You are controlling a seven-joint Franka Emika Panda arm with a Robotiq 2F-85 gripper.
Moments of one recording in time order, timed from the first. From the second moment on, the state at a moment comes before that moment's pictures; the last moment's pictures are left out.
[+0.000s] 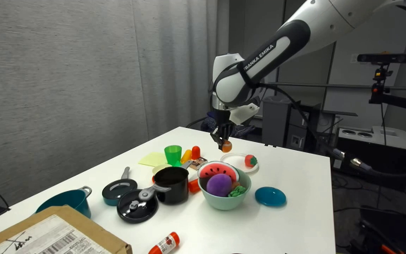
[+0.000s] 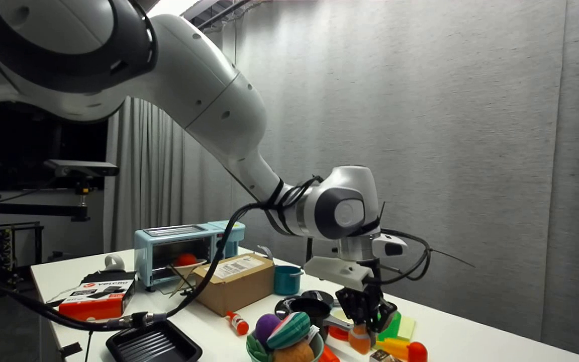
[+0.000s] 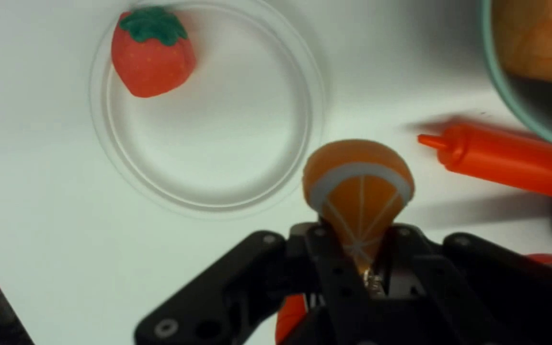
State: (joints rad) arm -0.11 0.51 -0.11 -1.73 -0.06 2.35 -0.02
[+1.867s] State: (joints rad) arm -0.22 0.52 0.01 -1.70 0.33 2.07 -0.30
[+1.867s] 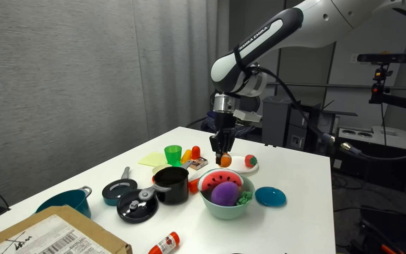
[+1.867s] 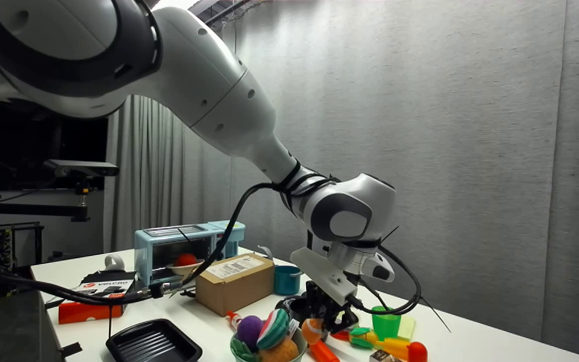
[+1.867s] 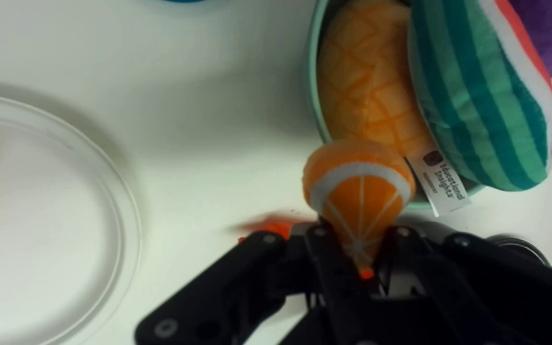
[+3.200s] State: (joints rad) arm -0.22 0.49 0.02 -1.75 0.34 1.96 -0.37
